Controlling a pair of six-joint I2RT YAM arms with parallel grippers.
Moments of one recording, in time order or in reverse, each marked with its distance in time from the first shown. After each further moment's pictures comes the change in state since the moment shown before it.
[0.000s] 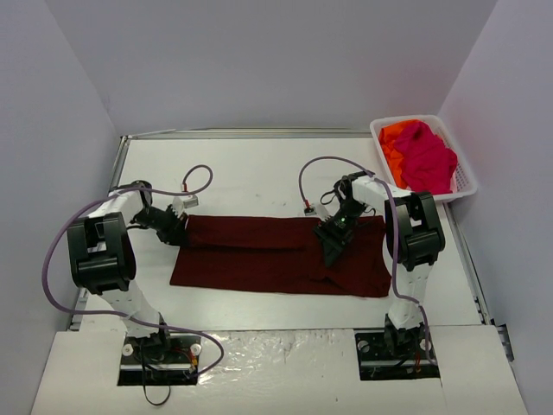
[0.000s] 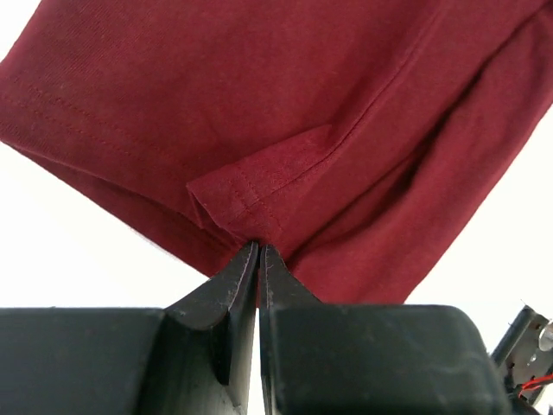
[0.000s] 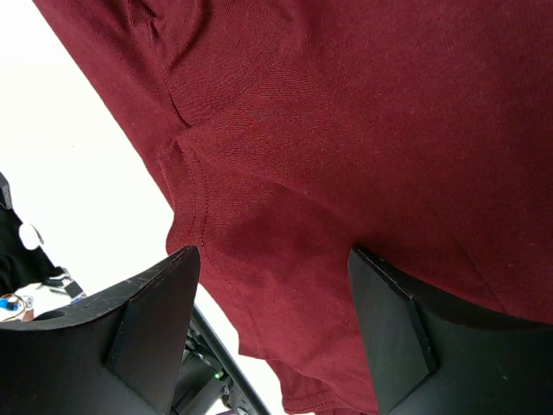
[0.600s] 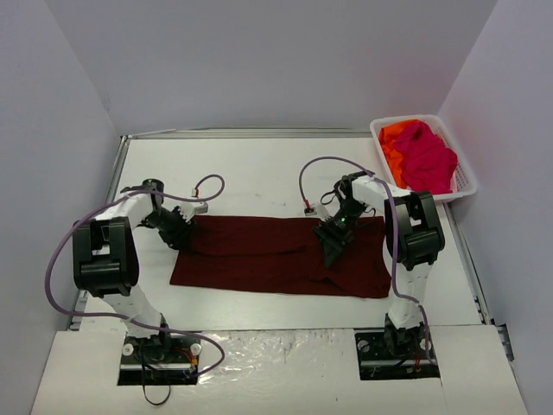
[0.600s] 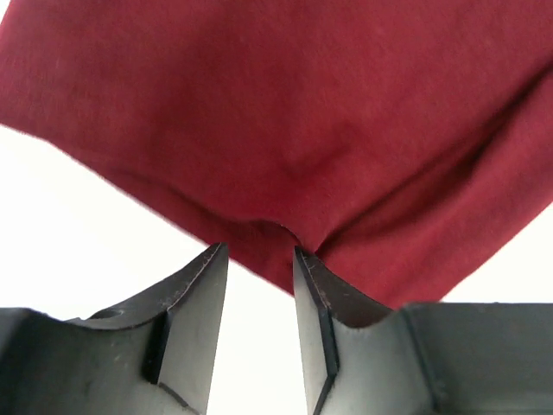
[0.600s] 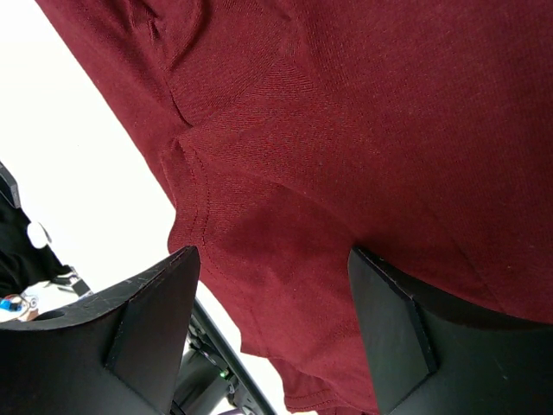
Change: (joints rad) left arm -0.087 -0.025 -0.043 0.104 -0.208 -0.053; right arm -0.001 0.005 0.000 -0.008 -0.005 0.006
